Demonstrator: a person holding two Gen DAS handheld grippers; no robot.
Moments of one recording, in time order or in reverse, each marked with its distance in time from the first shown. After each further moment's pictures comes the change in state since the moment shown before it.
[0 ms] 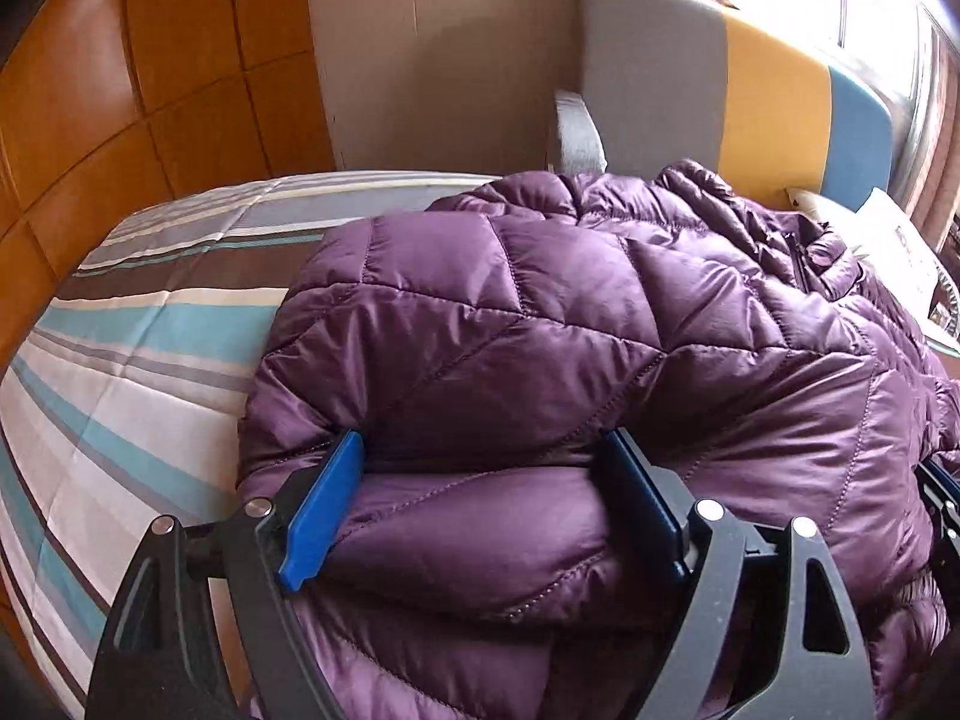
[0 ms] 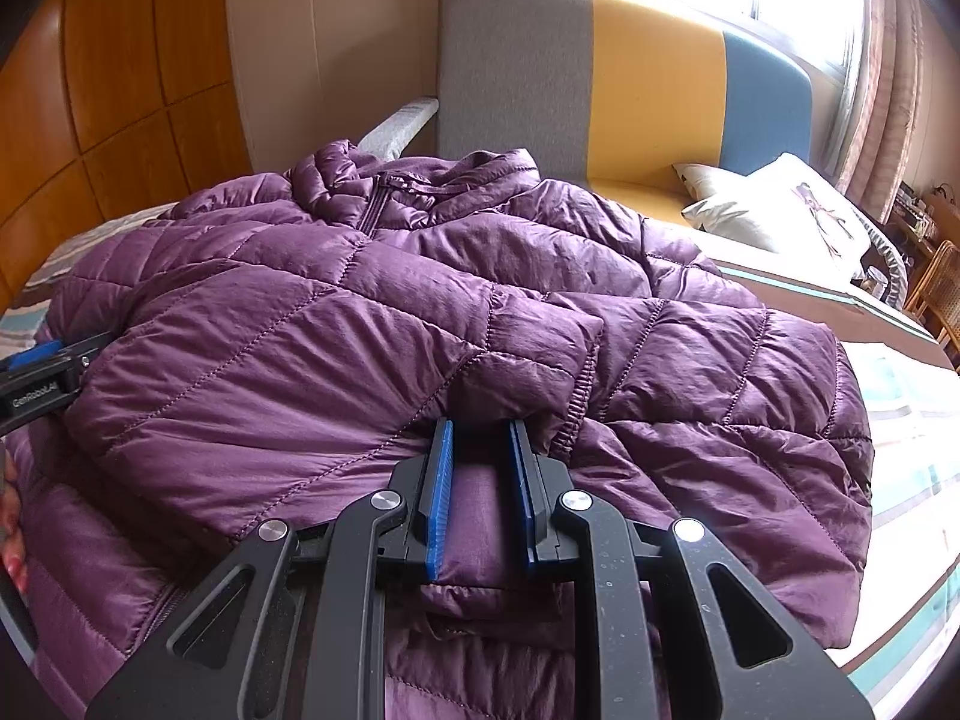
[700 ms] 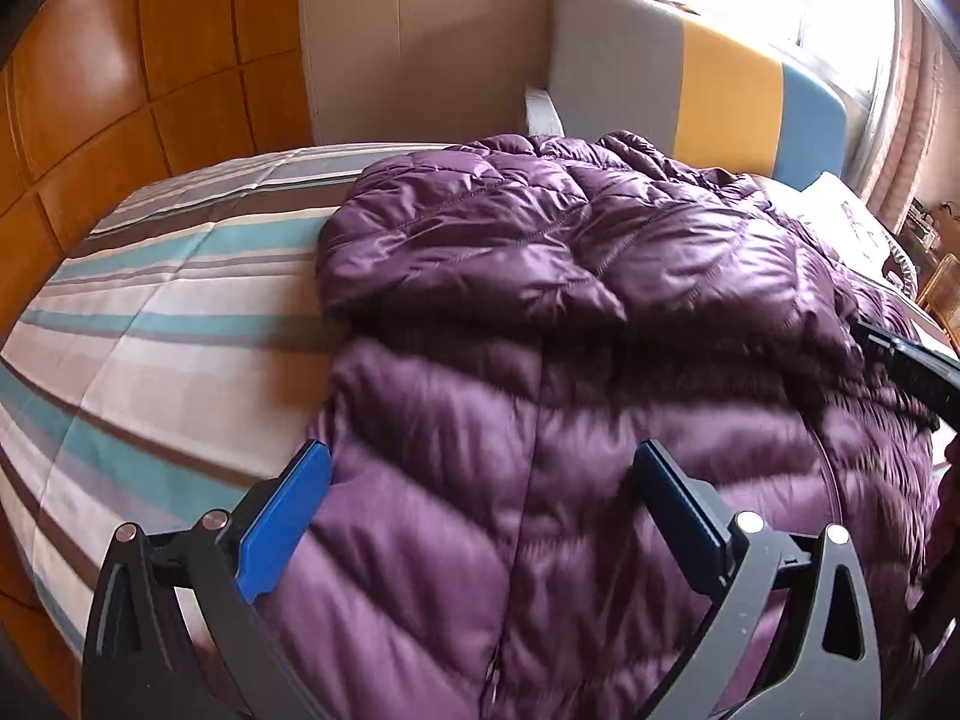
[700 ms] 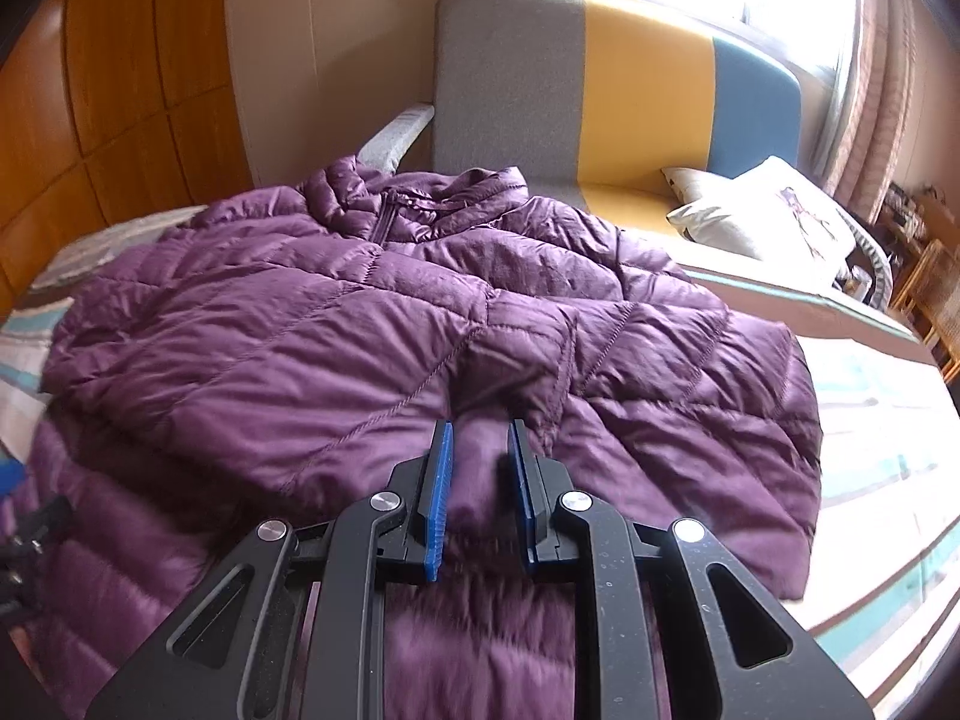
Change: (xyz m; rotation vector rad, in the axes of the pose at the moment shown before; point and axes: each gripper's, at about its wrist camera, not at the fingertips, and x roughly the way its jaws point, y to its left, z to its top) left arm -0.086 0.026 -0.091 0.012 -0.017 -0.091; right arm -0.039 -0.003 -0.004 0.016 -0.006 -0.001
